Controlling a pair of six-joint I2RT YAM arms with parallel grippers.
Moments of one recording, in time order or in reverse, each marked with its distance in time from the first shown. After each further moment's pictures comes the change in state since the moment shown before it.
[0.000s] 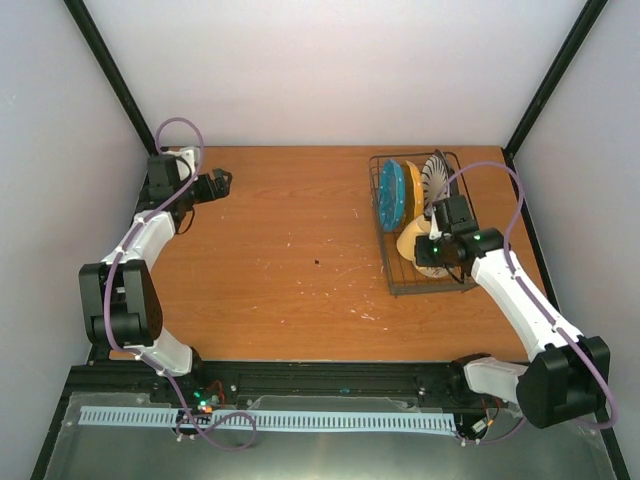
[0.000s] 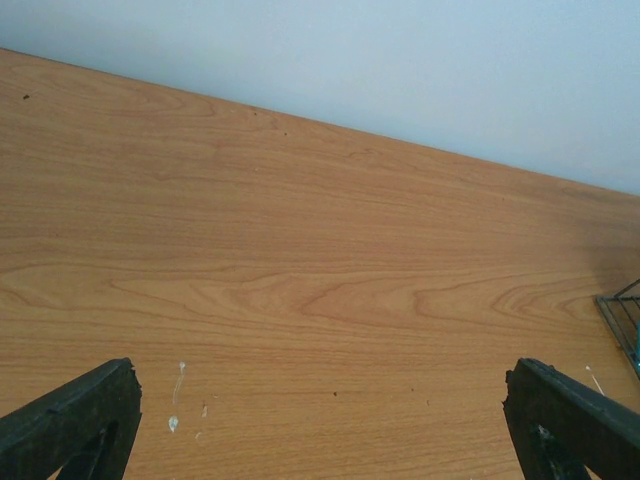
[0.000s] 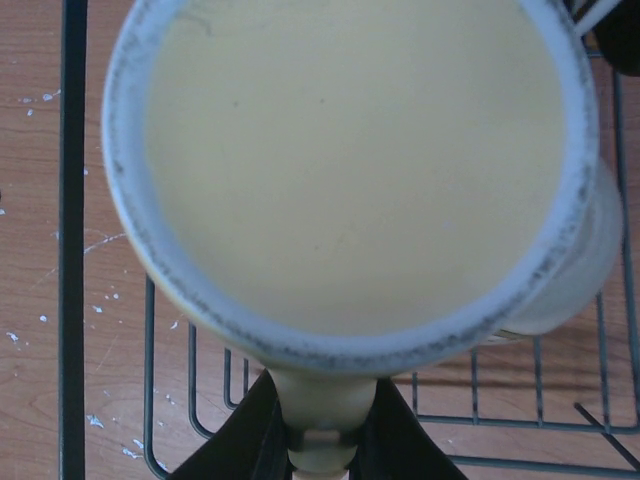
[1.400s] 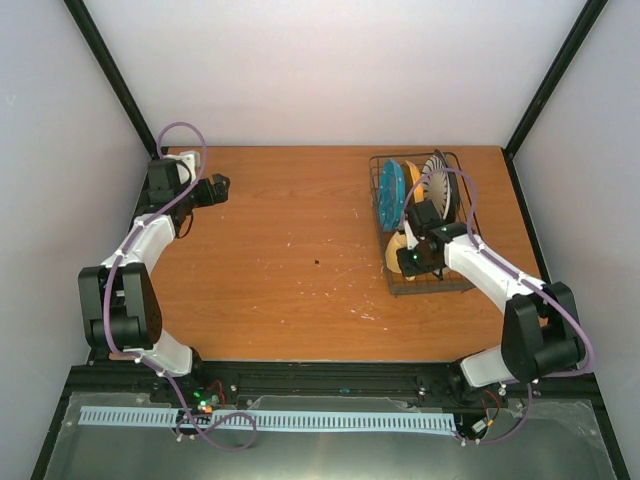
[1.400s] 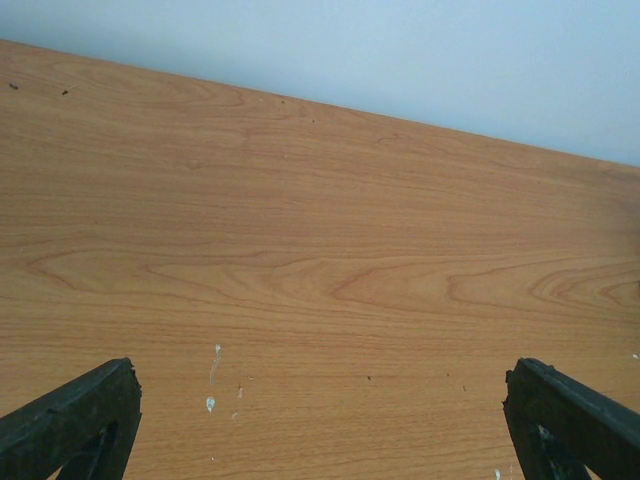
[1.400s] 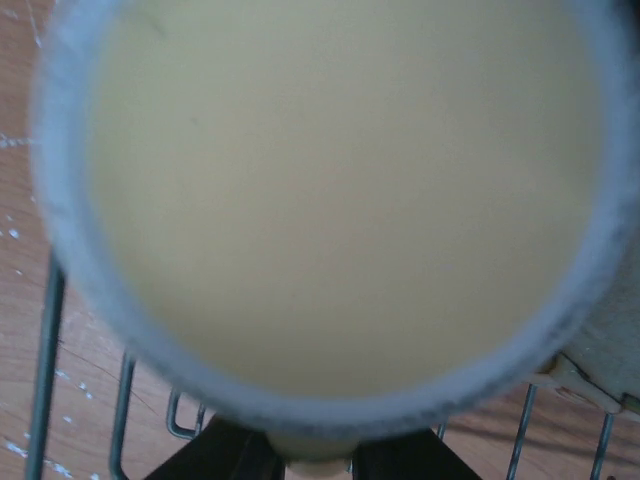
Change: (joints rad) left arm 0.000 -0.023 -0.039 -0.007 -0.052 0.052; right arm 0.088 0.236 -0.025 0.080 0.037 -0.162
